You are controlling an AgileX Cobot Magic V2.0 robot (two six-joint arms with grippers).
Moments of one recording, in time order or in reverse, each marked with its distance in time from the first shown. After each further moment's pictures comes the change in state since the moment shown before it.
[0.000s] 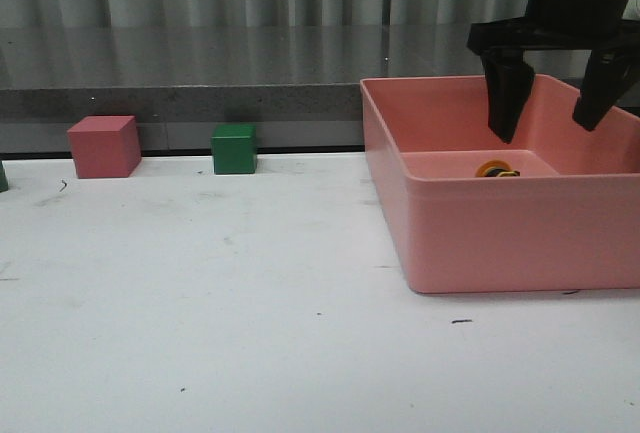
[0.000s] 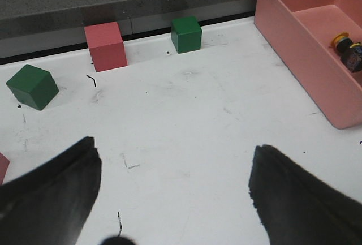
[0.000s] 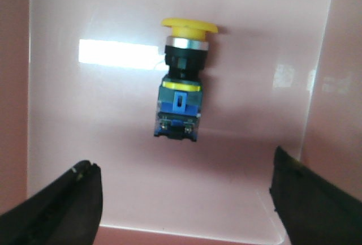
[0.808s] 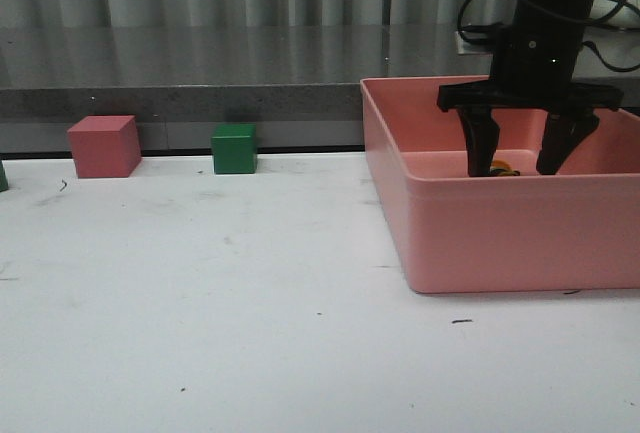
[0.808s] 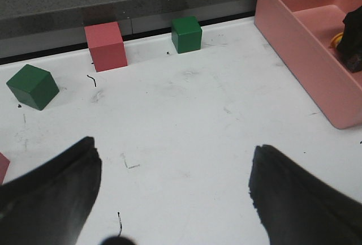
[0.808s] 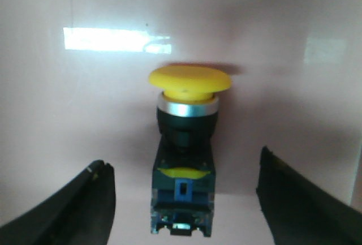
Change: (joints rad) left arm 0.000 0.000 0.000 0.000 0.000 0.000; right arm 0.000 0.231 -0.157 0.003 0.019 0.065
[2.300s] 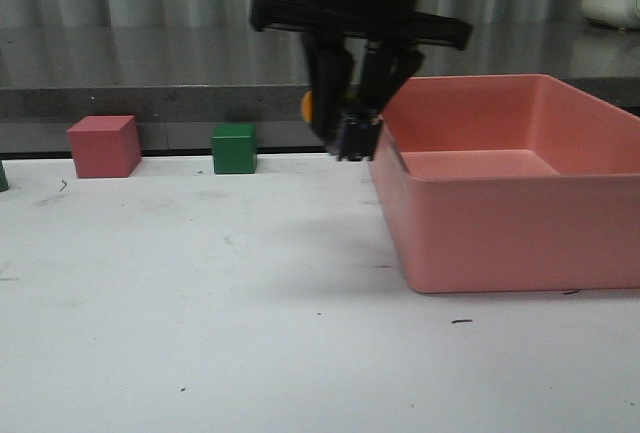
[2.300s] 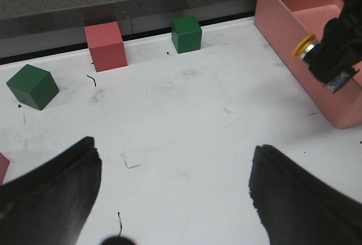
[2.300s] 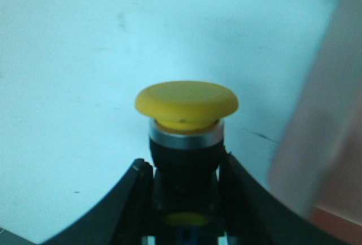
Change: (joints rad) left arm 0.000 0.000 0.000 0.000 0.000 0.000; right arm 0.422 -0.166 -0.018 0.099 0.066 0.086
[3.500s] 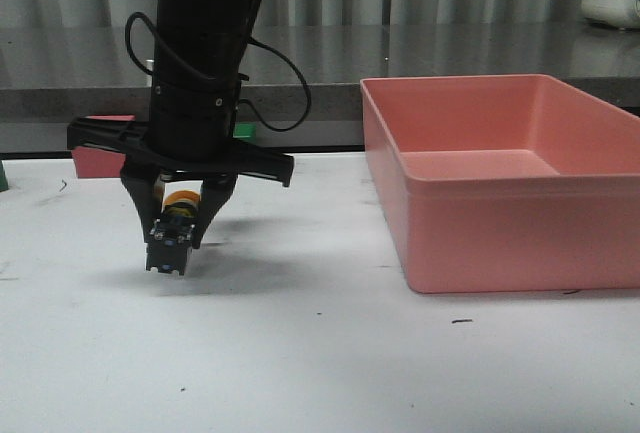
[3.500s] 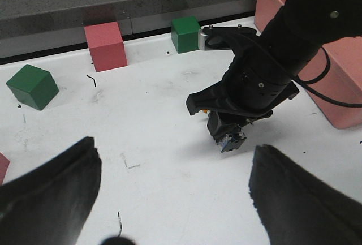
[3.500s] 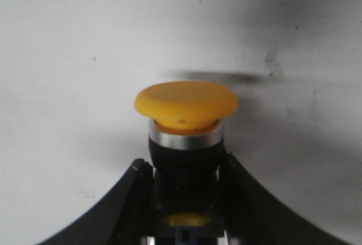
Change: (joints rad) left arm 0.000 0.000 0.000 0.000 0.000 0.000; right arm 0.169 0.421 -0.406 -0.014 -0.025 0.497
